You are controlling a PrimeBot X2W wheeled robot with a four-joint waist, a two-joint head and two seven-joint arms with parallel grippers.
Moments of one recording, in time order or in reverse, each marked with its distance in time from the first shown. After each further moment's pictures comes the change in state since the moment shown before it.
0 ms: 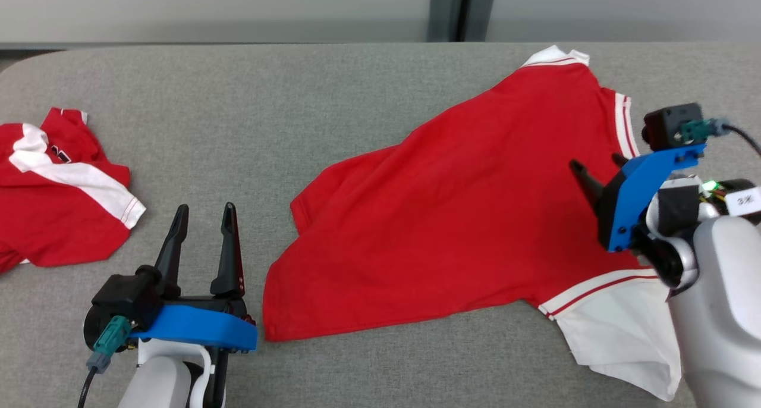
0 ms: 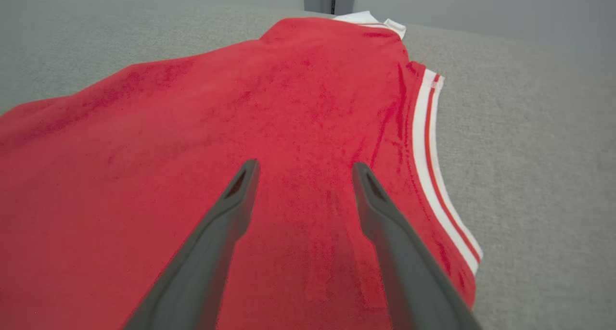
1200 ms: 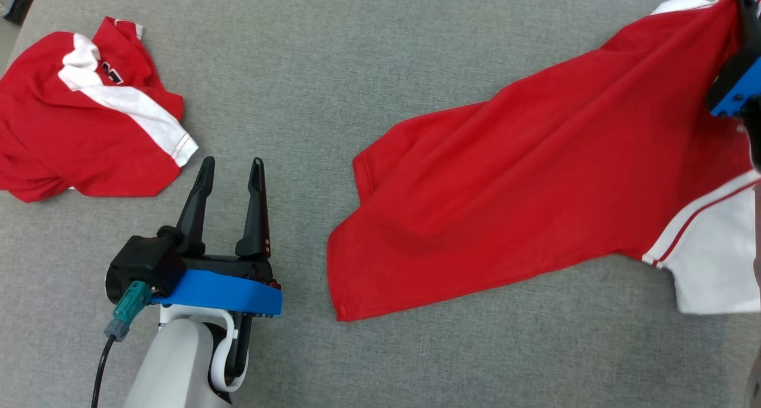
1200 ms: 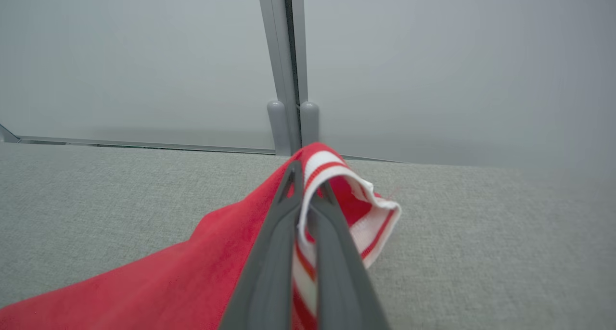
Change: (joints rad) left arm -0.106 -0.078 0.014 -0.011 0.071 -0.059 0.000; right arm -0.381 -0.099 -0.212 0.343 -0.120 0.000 -0.382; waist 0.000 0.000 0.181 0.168
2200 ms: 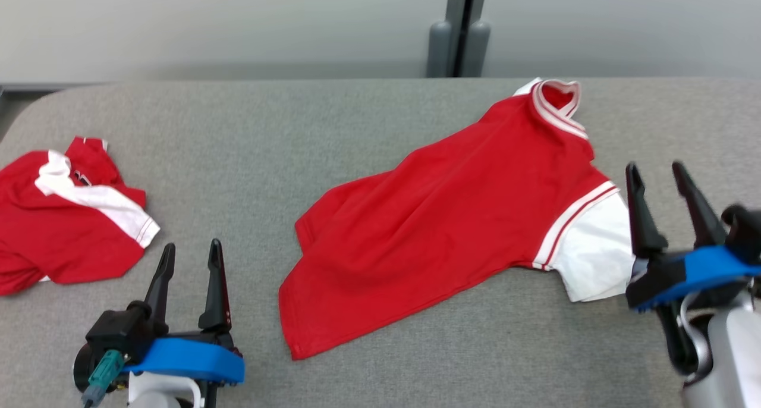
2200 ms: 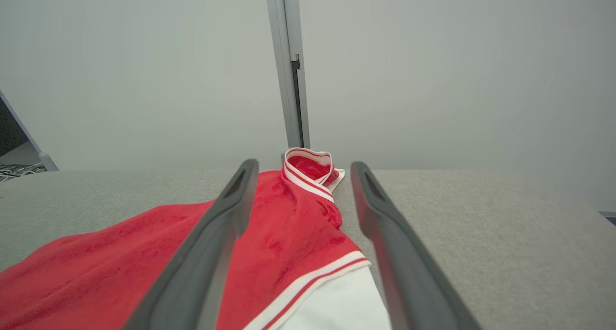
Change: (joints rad) left arm 0.170 0.009 0.112 0.044 0.035 -0.002 0.000; right arm 0.584 0.081 0.132 -0.406 0.156 0.000 -0.292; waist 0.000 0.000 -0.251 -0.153
